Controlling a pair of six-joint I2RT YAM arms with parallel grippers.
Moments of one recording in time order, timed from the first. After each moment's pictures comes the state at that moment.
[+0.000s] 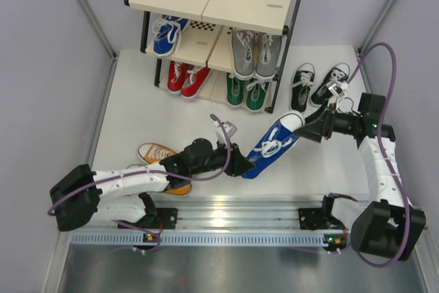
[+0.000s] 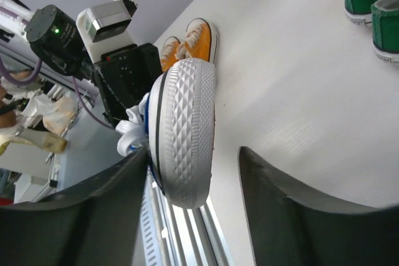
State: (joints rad) left arm -1.07 1.20 0.52 0.44 0.13 -0.65; right arm -0.21 1.05 0.81 -0.57 -1.44 -0.14
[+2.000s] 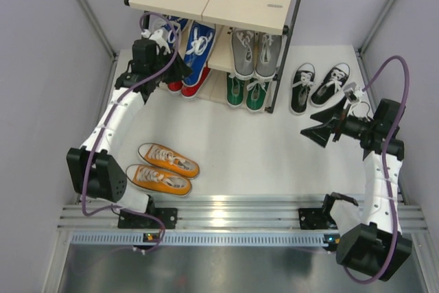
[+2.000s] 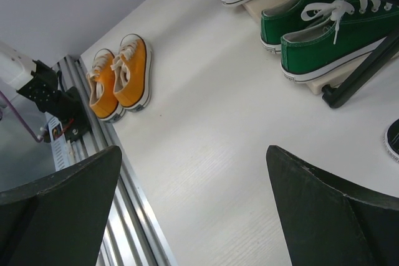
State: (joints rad) left arm -0.19 1.49 1.41 -0.40 0.27 -0.42; right arm -0.36 0.88 0.80 -0.54 -1.35 -0.23
